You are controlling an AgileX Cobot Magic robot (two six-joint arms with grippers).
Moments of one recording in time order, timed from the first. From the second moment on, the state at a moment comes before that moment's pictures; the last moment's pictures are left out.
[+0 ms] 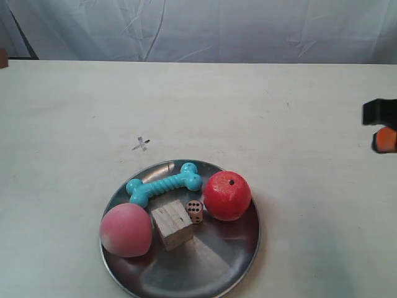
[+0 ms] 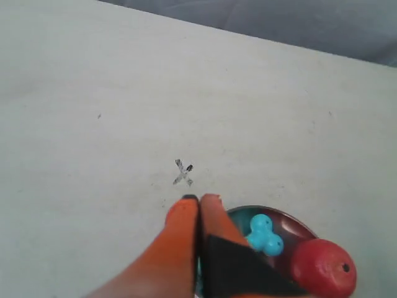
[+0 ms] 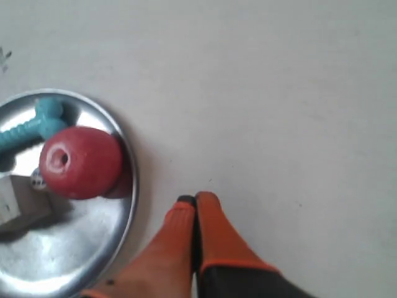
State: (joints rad) left arm -0.04 1.04 -0.96 -0.53 0.77 0.19; right arm 0.06 1.00 -0.79 0.21 0.89 0.10
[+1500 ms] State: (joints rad) left arm -0.25 2.20 -1.60 -0.52 1.22 0.89; right arm 0.71 1.33 -0.44 0.89 0.32 0.30
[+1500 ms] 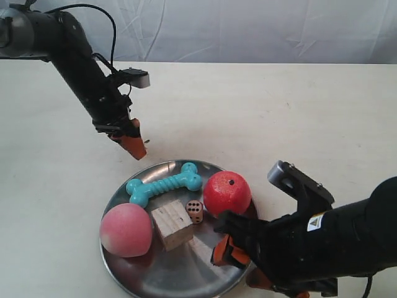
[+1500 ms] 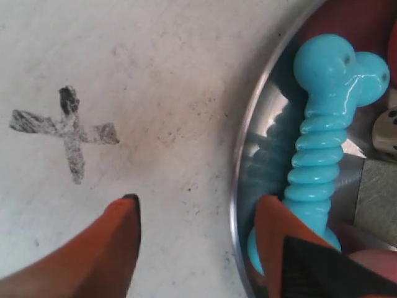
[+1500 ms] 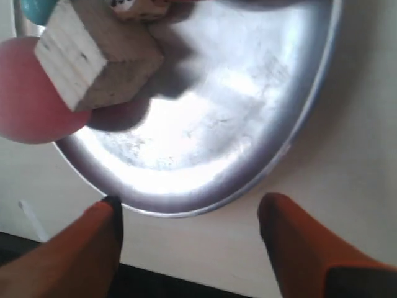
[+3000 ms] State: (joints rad) left arm -0.37 2.28 -1.62 -0.52 1.24 0.89; right arm 0.80 1.54 -0.42 0.98 0.10 0.40
